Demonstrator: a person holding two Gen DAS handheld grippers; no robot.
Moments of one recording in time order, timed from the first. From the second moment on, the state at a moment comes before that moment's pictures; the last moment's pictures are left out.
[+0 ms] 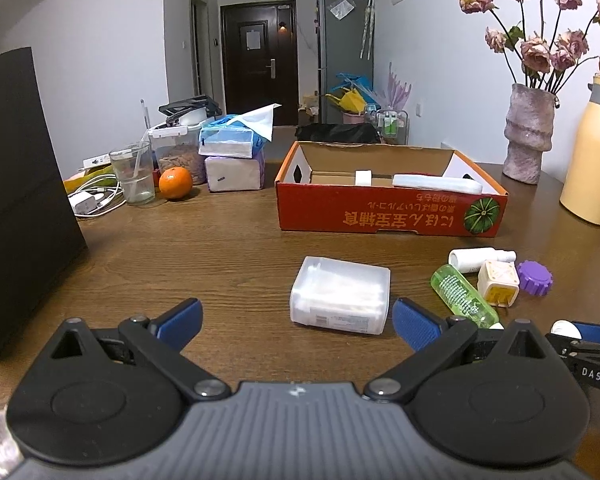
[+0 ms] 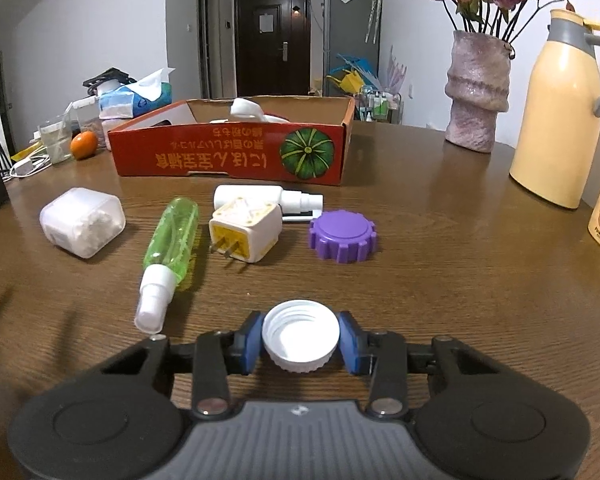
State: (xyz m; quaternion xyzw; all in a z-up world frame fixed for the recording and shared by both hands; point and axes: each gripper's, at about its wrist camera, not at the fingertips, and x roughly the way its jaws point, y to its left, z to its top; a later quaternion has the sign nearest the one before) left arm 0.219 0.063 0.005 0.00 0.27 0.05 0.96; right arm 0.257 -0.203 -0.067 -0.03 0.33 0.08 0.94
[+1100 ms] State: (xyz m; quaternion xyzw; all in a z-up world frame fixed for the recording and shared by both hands) left arm 0.256 0.084 -0.016 -0.02 0.29 0.01 0.96; right arm 0.265 -0.191 -0.046 -0.03 0.29 0.07 0.96
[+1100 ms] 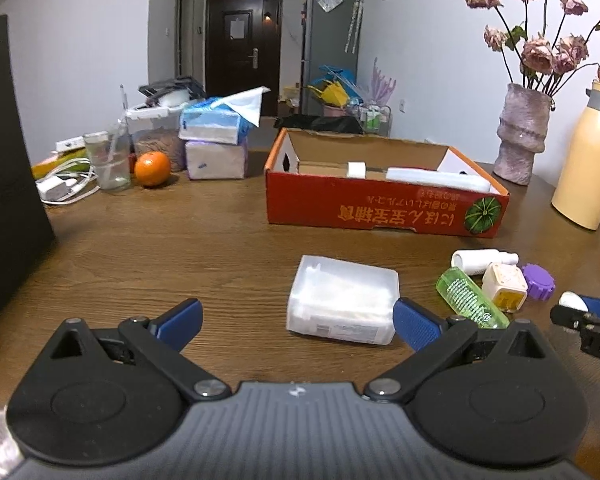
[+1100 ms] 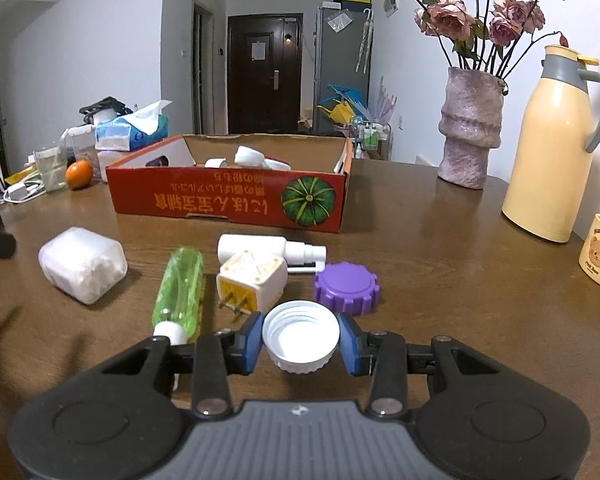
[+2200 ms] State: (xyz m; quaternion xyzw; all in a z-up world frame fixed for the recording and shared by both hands) left arm 0.352 0.064 -0.065 0.01 0.34 -0.04 0.94; right arm 0.301 -0.205 -0.046 0.01 0.25 0.10 0.96
